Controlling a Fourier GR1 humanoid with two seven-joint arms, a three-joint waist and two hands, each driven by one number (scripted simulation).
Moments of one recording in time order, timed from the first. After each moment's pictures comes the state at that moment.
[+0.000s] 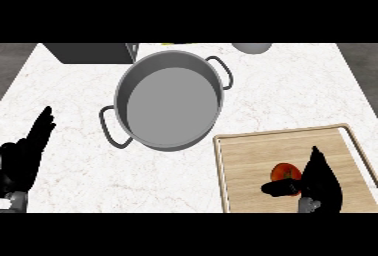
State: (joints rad) left arm 0.01 0.49 -0.06 -1.50 0.10 0.21 0.10; right arm 0.05 0.00 0.13 -1.76 0.97 0.02 1.19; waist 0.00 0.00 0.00
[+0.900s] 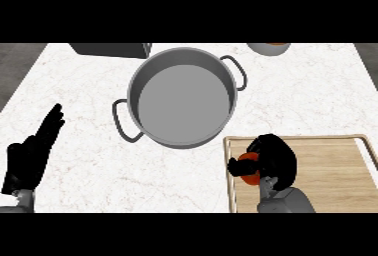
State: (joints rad) left arm 0.00 0.43 -0.04 -1.53 0.05 0.13 0.10; right arm -0.16 -0.01 0.32 -1.57 0.97 0.02 1.13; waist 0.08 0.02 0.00
